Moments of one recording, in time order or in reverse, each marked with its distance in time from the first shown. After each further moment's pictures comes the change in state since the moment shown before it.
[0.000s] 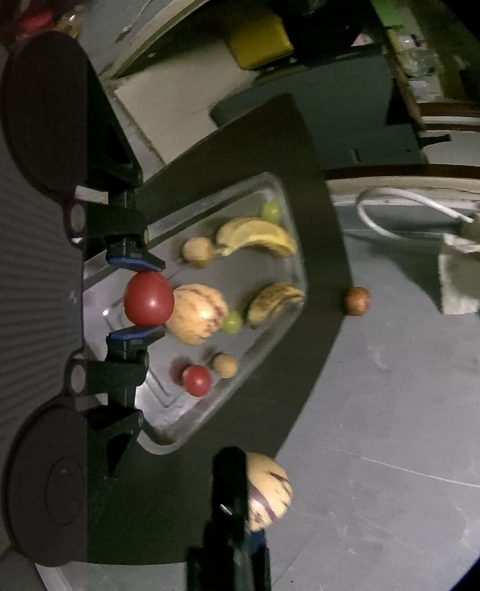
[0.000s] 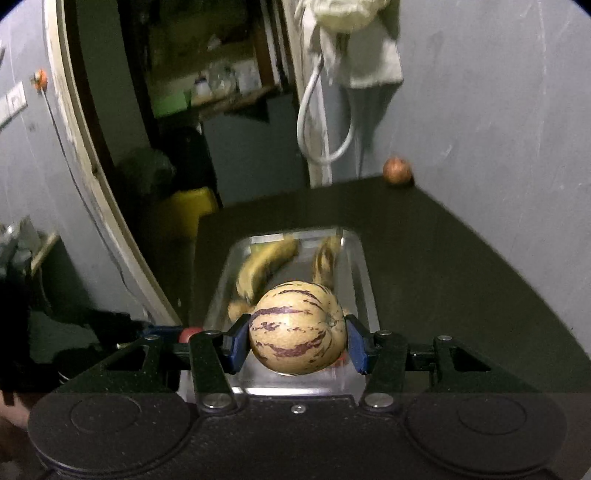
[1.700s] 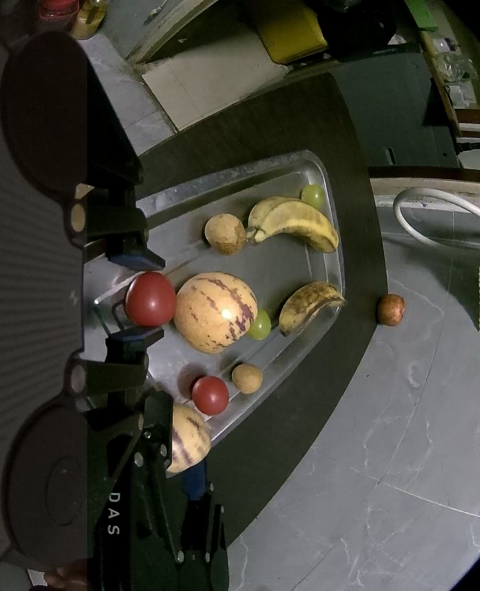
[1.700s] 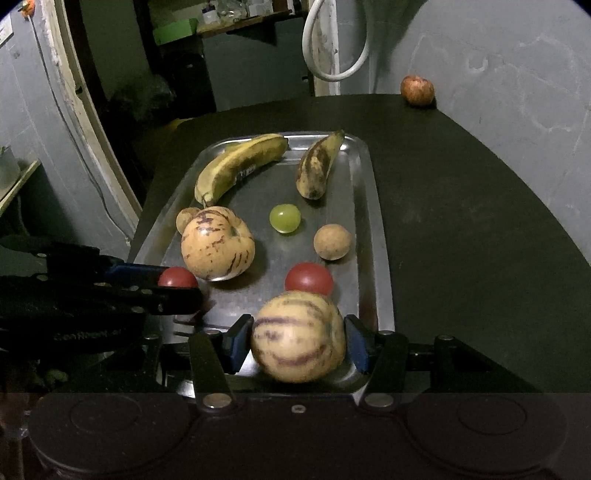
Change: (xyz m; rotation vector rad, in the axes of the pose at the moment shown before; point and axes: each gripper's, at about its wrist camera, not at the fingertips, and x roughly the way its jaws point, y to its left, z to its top) left arm 0.054 -0.001 -0.001 -0.065 0.068 -0.004; right arm 0.089 -0.021 -0.029 -0.082 0.168 0.007
